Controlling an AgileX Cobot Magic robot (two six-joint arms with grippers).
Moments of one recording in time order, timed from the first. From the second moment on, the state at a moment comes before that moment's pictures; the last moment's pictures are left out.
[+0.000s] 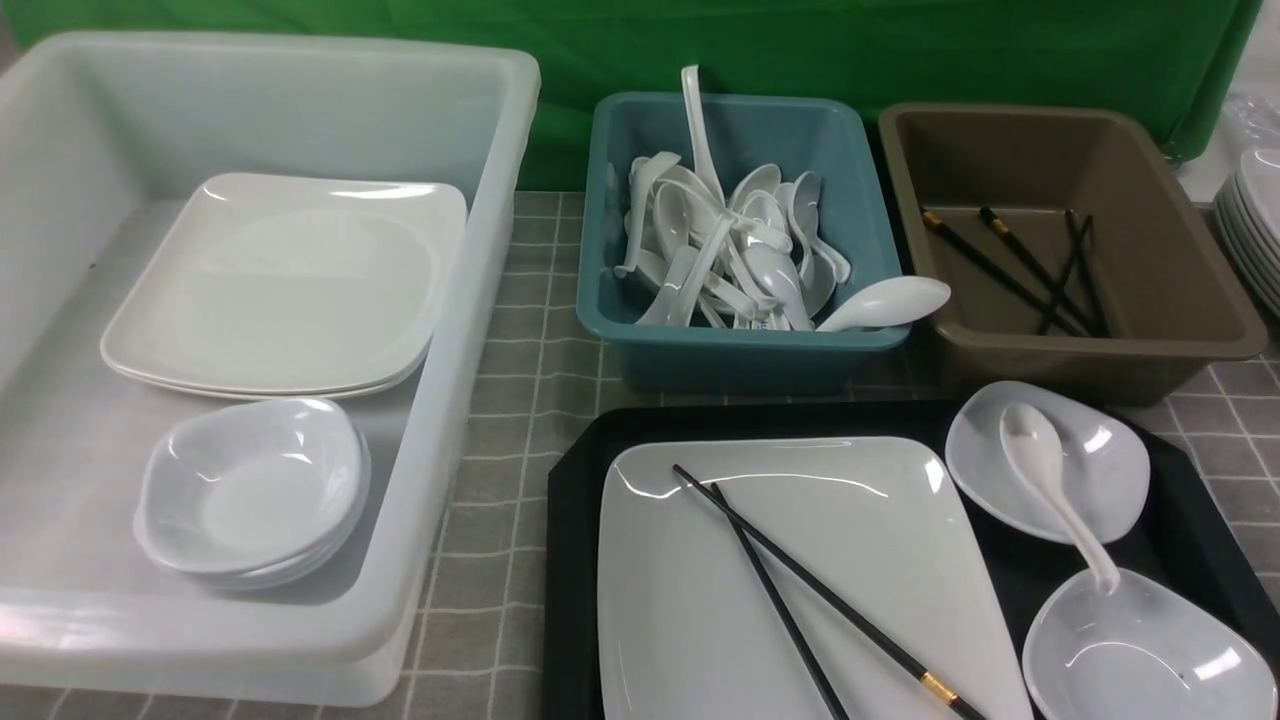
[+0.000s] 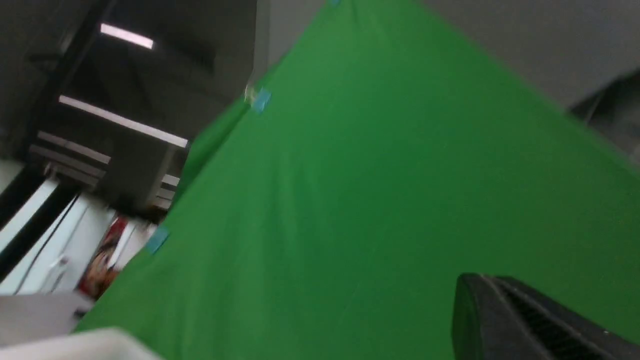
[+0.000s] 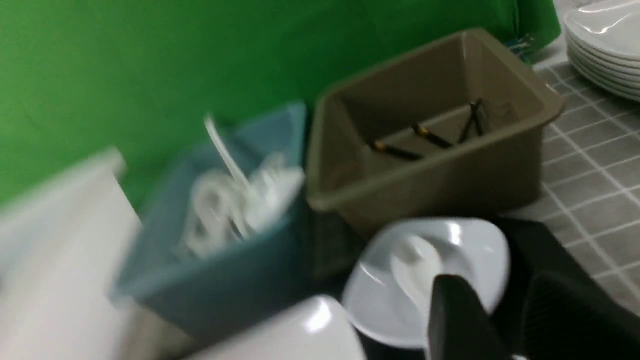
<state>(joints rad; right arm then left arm) 0.04 0.00 0.01 0.29 -0.07 0.36 0.04 0.00 0.00 -0.37 -0.60 -0.30</state>
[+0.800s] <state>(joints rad) 0.31 0.70 -0.87 0.07 0.79 0.13 -0.01 1.10 -1.08 -0.36 0.97 0.05</state>
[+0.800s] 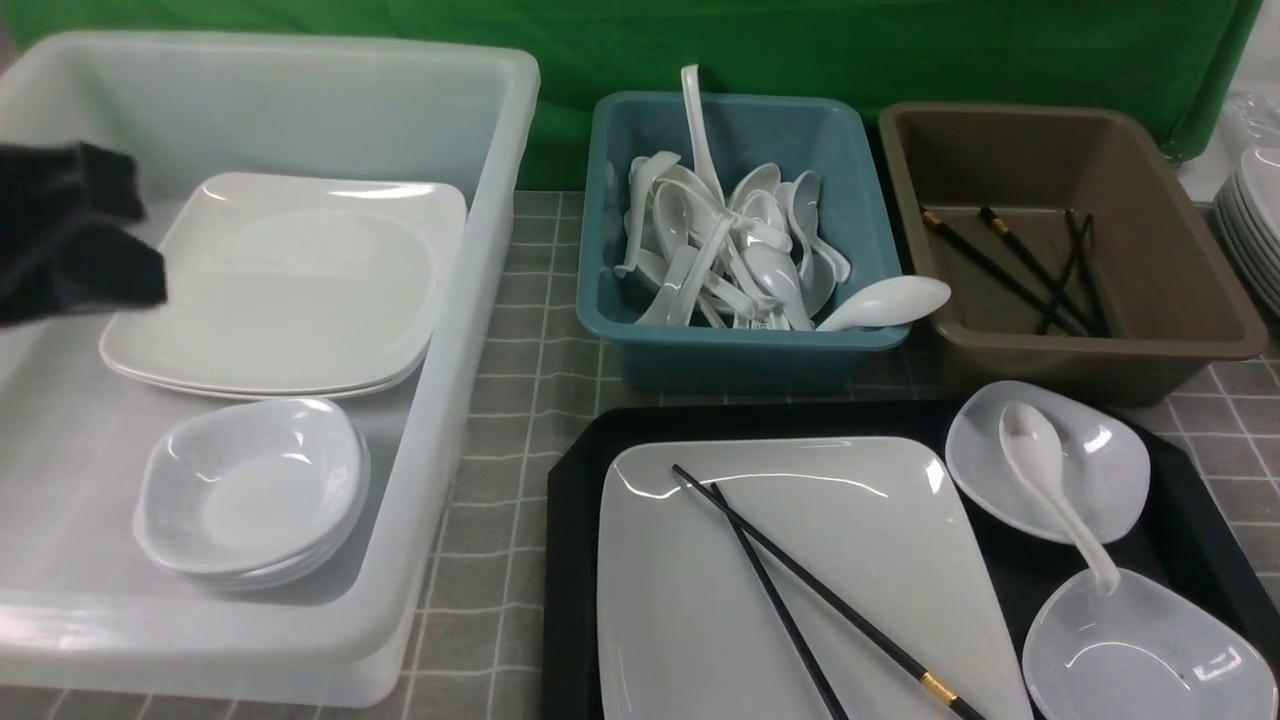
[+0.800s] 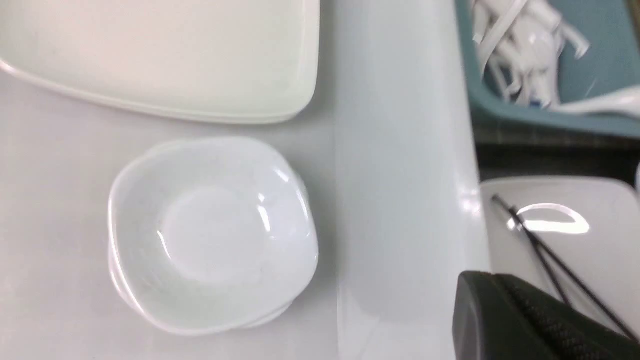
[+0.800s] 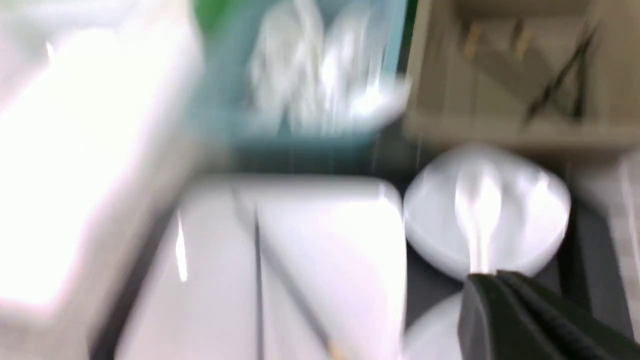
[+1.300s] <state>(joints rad) 0.43 1.03 -1.00 0.00 0.92 0.04 -0.61 1.26 -1.09 -0.14 0.94 -0.17</state>
